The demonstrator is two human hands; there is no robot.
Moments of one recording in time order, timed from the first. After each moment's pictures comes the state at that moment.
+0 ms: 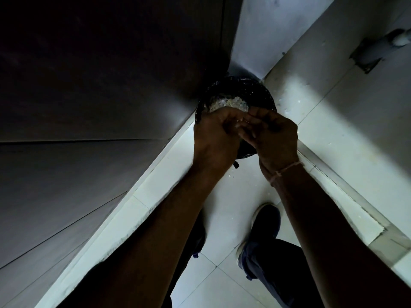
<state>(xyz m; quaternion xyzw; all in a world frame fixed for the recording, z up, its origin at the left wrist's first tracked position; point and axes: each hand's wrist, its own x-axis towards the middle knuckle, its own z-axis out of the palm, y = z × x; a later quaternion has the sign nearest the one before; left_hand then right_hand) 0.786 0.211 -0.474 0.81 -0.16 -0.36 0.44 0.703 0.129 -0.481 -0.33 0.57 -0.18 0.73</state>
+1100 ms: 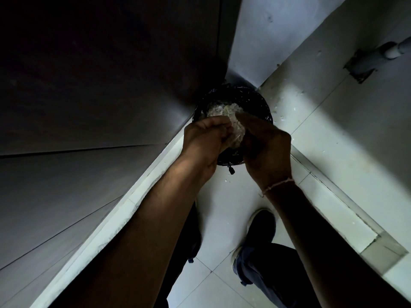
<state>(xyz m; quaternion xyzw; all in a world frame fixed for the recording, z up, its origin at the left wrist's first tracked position) 0.803 0.199 -0.465 0.63 0.18 -0.51 0.55 0.689 0.133 -0.496 -0.83 0.37 -0.14 0.39</state>
